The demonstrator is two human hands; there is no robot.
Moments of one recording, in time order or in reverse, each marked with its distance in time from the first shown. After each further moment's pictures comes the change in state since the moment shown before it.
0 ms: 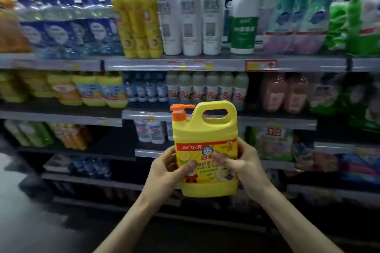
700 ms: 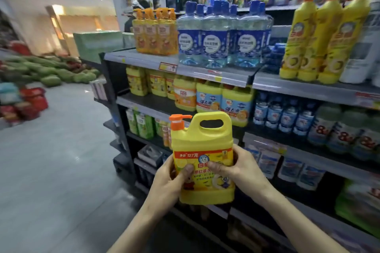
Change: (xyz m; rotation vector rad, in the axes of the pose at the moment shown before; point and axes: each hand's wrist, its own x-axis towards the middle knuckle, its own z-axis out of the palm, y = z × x) left_hand -0.038 -0.006 -0.387 0.097 0.488 0.051; right_hand 0.167 0.046 0.397 -0.217 -0.512 -0.055
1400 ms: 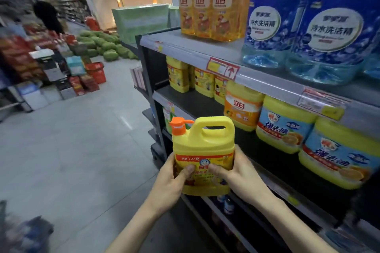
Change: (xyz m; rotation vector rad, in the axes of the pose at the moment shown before) left_hand 0.221 -0.087 -0.135 0.104 0.253 -0.104; right_hand 0.310 0.095 0.082 -0.057 -0.241 0.035
